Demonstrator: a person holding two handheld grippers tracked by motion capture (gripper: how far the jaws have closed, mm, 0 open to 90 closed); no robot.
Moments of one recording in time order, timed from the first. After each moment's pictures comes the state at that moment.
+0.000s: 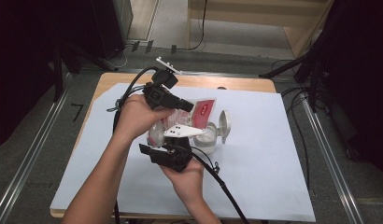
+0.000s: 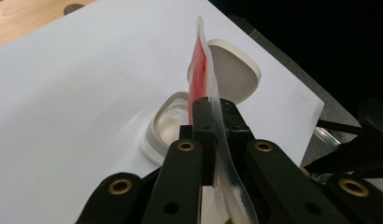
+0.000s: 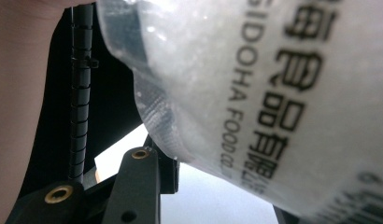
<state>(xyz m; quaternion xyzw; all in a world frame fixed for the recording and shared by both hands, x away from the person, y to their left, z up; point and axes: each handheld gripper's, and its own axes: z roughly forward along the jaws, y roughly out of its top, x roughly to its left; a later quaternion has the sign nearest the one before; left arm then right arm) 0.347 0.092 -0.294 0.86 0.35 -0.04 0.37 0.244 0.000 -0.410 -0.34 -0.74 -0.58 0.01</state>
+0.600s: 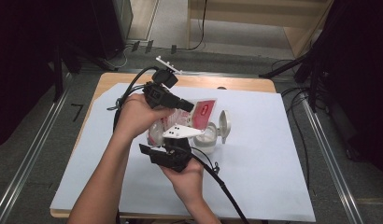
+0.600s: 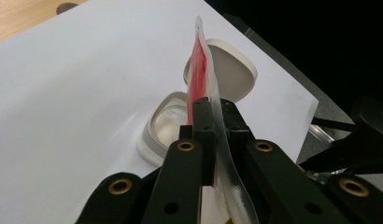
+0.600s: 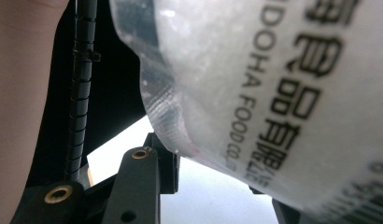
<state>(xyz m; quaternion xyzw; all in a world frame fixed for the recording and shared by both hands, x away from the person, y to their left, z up) 0.351 0.093 -0.294 0.86 0.34 -0.05 0.37 0.243 0.001 -0.410 -0.33 -0.75 -0.57 0.00</state>
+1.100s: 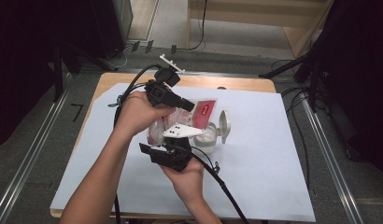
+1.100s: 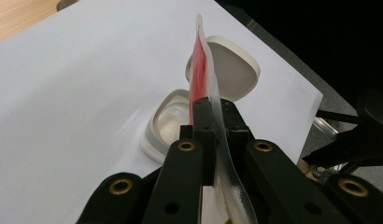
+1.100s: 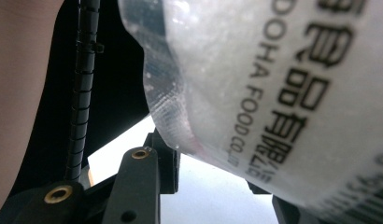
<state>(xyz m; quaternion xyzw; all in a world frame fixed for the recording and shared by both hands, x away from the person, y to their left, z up) 0.354 0.089 -0.291 0.87 0.33 -0.04 0.35 0.244 0.000 -0.409 -0.33 -0.75 -0.58 0.00</state>
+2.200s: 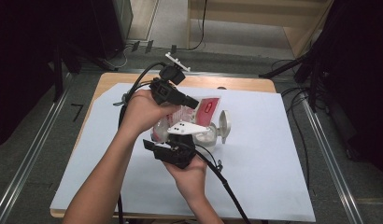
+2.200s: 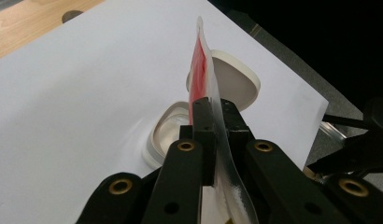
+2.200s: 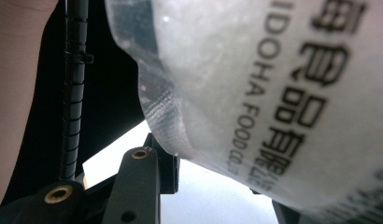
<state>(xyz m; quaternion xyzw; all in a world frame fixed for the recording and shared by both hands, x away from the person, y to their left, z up) 0.356 0.078 -0.287 0.88 0.33 -0.03 0.35 0.249 -0.008 -0.406 -0.34 -0.74 -0.58 -0.01</state>
